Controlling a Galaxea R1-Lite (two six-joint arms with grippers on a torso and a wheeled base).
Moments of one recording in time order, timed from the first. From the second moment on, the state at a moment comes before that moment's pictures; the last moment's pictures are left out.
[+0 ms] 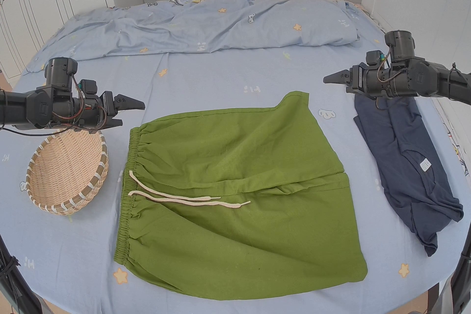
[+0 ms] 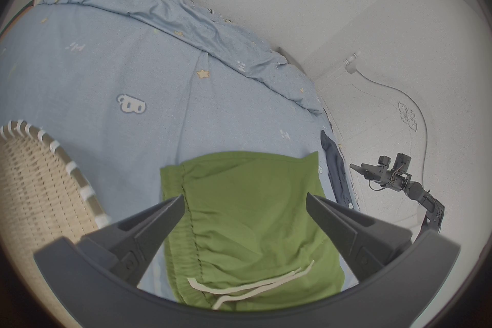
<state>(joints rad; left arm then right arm) 0.06 1.96 -1.44 0.02 -0.61 -0.30 0.10 2.15 -1.89 0.22 0.49 0.18</state>
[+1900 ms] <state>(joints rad) 0.10 1.40 -0.35 -0.28 -0.73 -0.31 0.06 1.96 -0.75 -0.49 0.67 0.13</state>
